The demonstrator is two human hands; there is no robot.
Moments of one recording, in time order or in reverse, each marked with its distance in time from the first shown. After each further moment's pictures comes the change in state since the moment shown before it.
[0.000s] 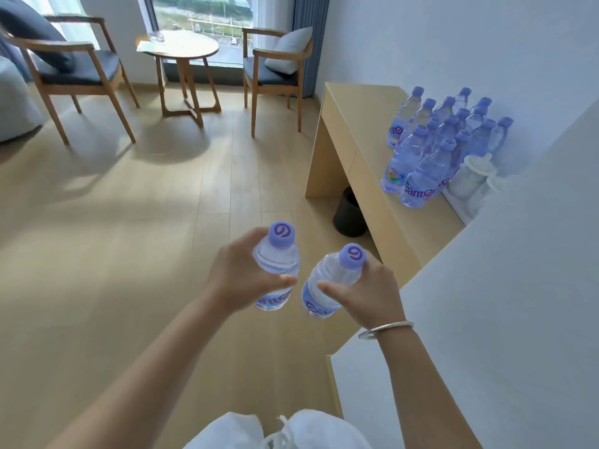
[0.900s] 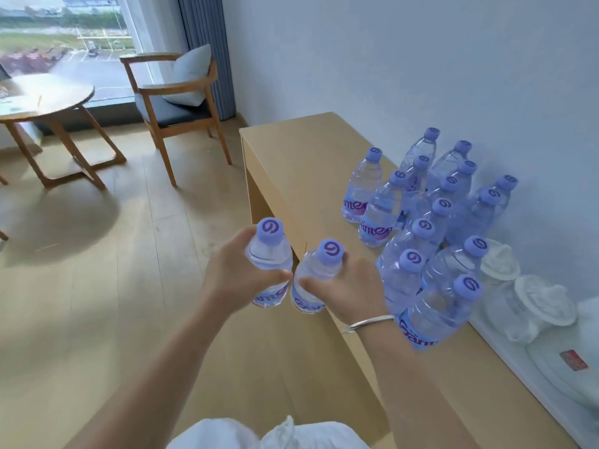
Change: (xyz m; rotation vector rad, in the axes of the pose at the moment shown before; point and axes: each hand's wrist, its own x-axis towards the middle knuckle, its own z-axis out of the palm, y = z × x) left_hand 0.465 0.063 0.102 -0.030 -0.190 0.089; right_hand 0.422 0.070 -0.031 0.047 0.209 0.279
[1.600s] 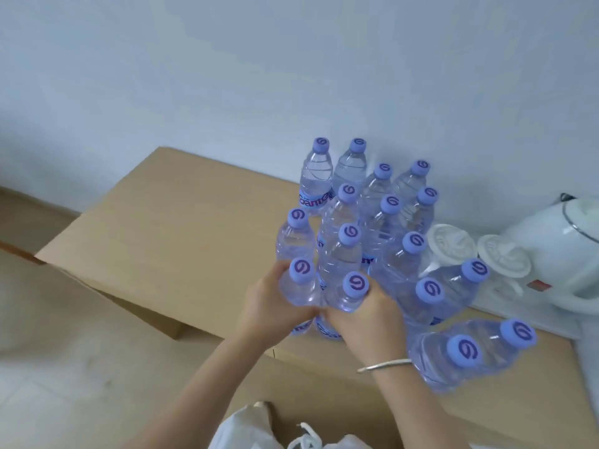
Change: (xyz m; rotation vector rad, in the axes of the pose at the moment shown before) left_hand 0.251 0.021 0.115 0.028 -0.849 0.216; right_hand 0.145 0.018 0.012 -0.062 0.696 0.684
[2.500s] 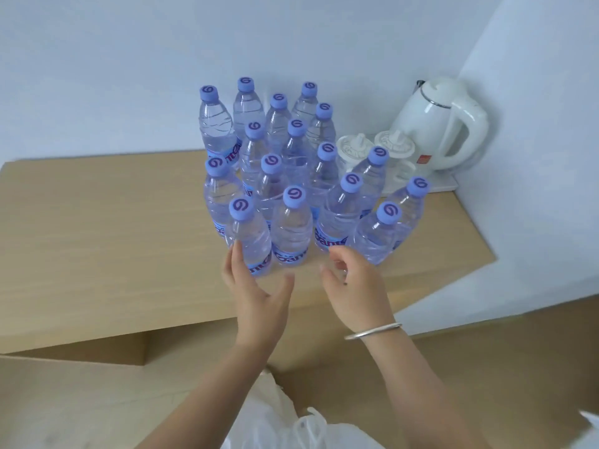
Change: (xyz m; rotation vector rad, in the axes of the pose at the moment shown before) left_hand -0.062 -0.037 0.027 -0.210 -0.050 0.232; right_hand -0.099 0.012 0.000 0.010 0.161 0.246
